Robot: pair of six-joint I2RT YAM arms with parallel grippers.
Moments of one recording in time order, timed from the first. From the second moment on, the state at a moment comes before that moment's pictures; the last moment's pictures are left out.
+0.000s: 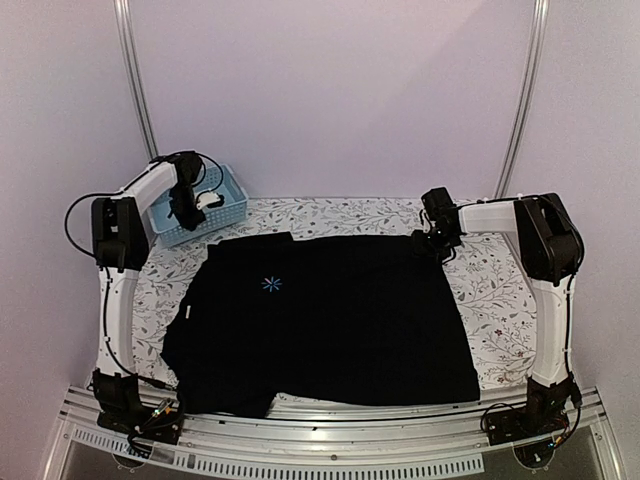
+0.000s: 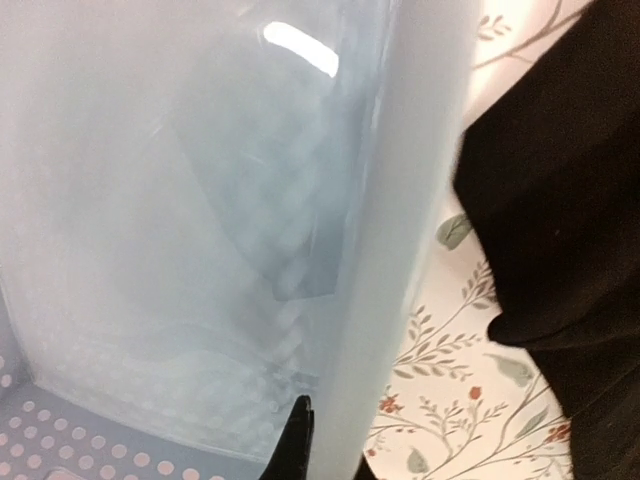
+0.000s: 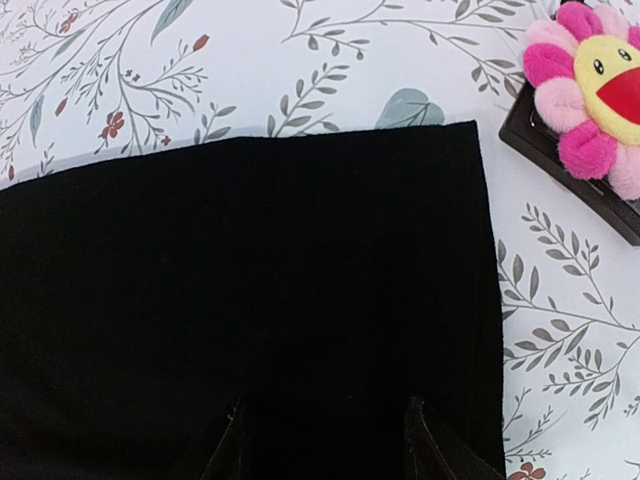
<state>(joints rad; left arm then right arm) -0.06 2.45 2.31 -1.13 -0.21 0.82 0.32 2.18 1.53 -0.37 0.03 0.36</state>
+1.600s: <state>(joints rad) -0.21 2.50 2.32 -1.03 -0.15 0.39 0.29 2.35 1.97 -0.56 0.08 0.23</state>
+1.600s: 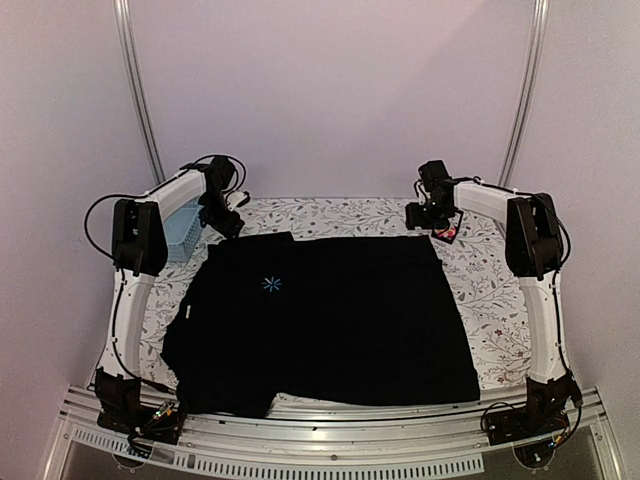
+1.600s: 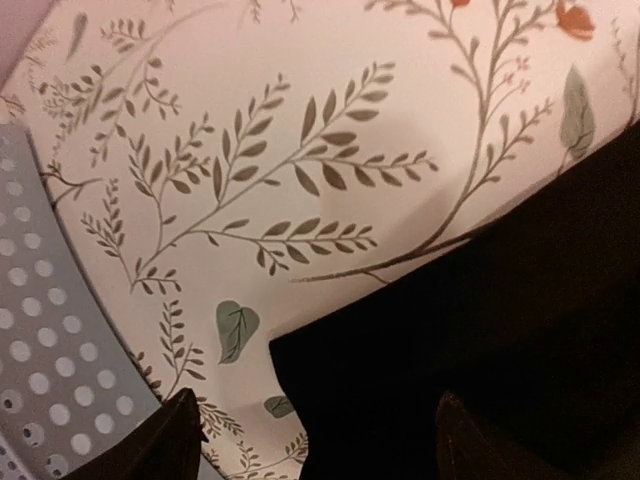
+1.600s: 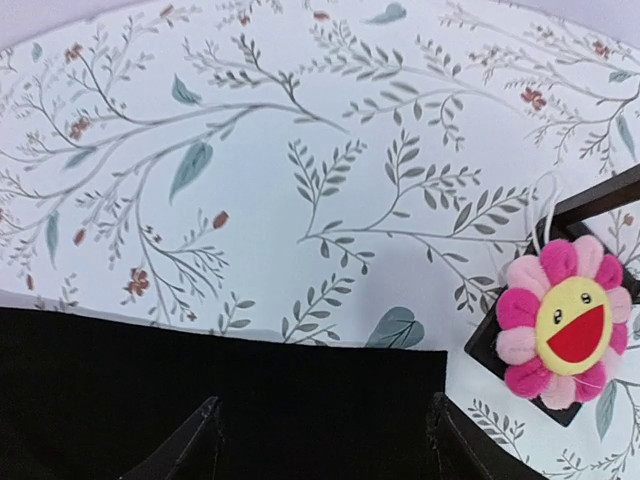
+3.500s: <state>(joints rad) -0.23 2.48 2.26 -0.60 -0.47 0.50 0.24 2.42 2.04 -0.49 -0.01 0.21</state>
